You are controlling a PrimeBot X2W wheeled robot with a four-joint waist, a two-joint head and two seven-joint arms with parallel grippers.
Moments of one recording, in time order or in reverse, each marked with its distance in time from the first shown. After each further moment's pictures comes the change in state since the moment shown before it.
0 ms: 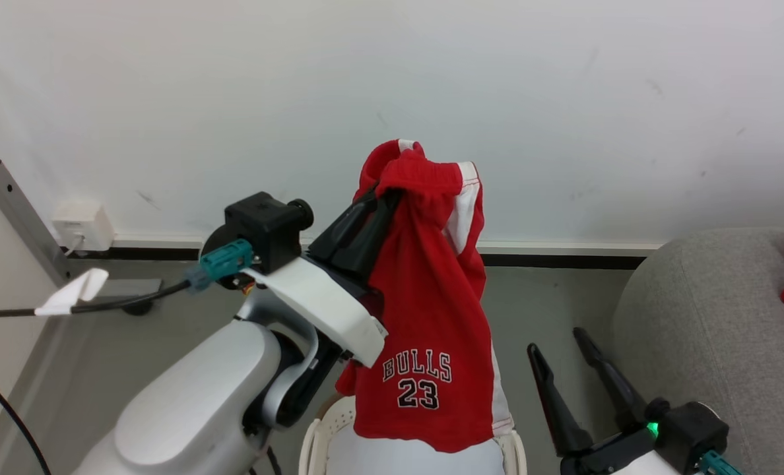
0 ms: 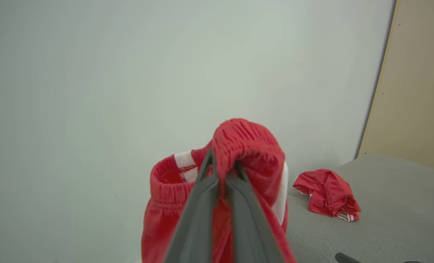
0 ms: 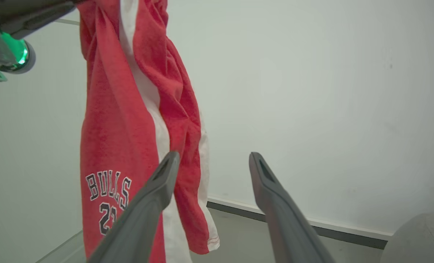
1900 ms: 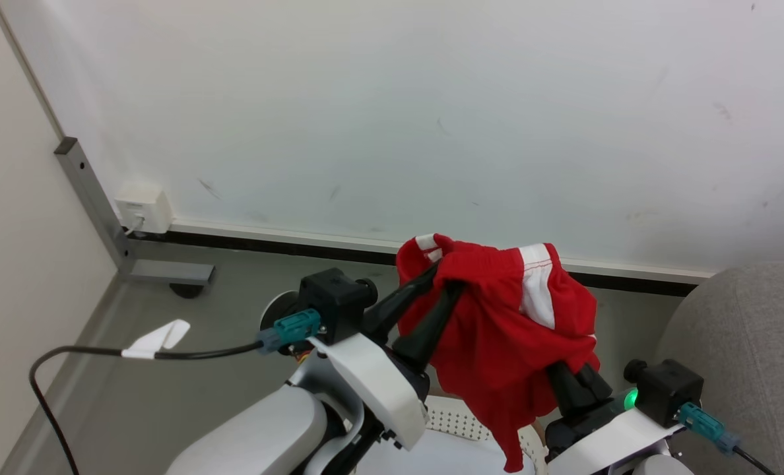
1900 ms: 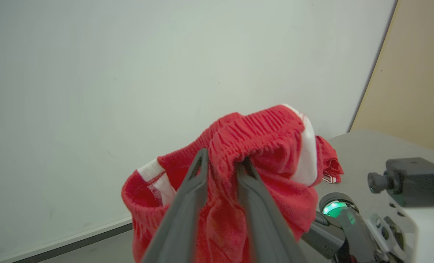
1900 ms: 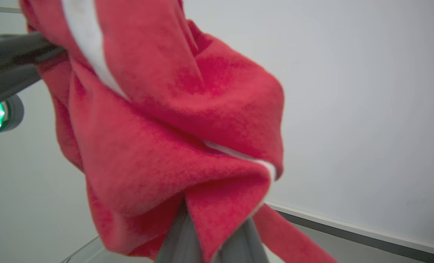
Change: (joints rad) left arm 0.081 -0.035 -0.136 -0.008 -0.006 -0.011 0.009; right arm -0.162 -0.016 0.120 0.170 0.151 0.000 -0.001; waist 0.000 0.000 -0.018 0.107
